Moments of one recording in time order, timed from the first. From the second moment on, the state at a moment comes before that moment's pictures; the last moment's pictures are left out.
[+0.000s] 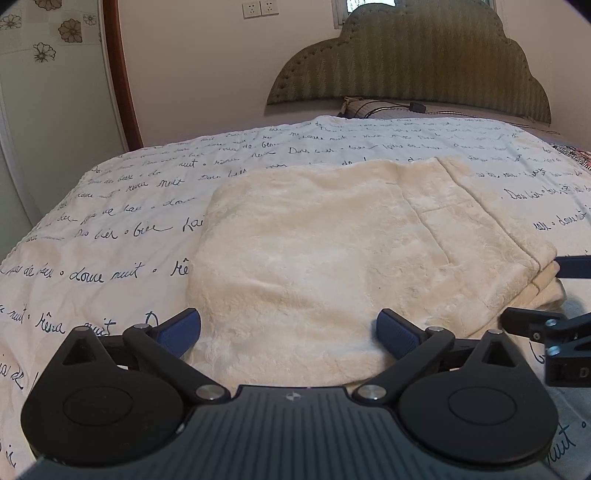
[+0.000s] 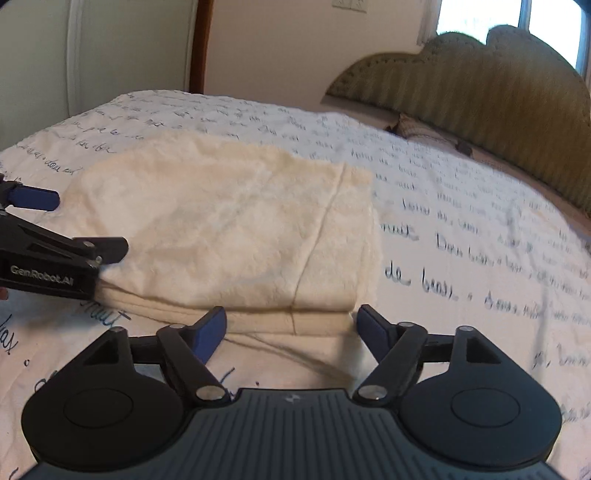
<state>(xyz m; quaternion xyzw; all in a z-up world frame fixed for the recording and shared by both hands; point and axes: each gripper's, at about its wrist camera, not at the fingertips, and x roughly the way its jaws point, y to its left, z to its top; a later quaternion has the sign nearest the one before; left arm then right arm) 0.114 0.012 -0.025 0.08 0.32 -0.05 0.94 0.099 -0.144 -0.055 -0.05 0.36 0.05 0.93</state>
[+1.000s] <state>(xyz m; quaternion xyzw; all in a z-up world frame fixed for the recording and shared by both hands) 0.039 0.051 -0.024 0.01 0.37 0.00 0.93 0.031 -0.109 -0.042 0.05 0.38 0.09 0.92</state>
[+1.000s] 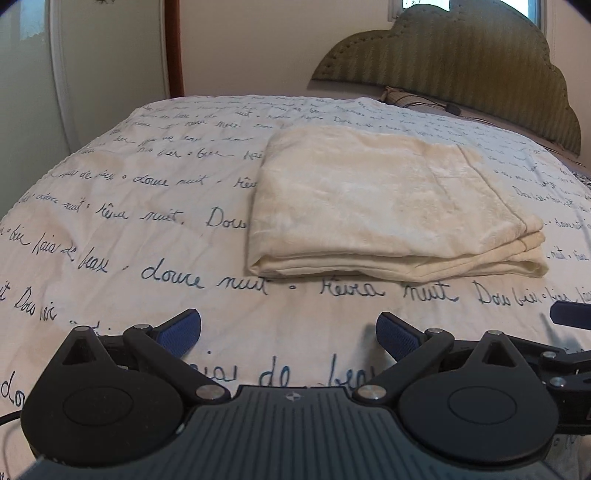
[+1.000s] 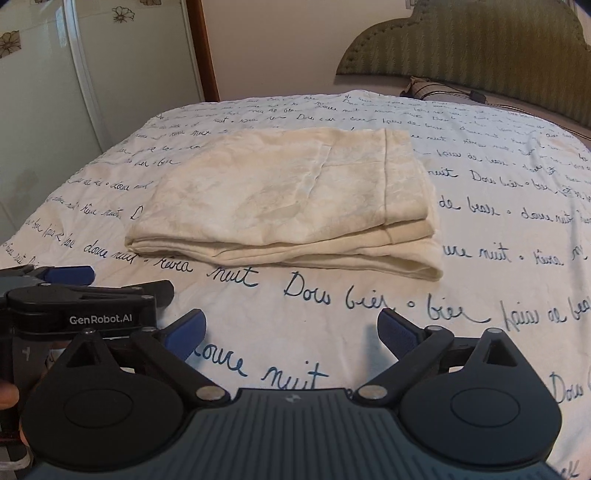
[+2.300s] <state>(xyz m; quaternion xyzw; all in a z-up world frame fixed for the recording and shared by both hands) 0.038 0.046 -0.040 0.02 0.35 0.01 0.94 0.039 -0.099 -0.079 0.03 0.35 0.02 0.94</state>
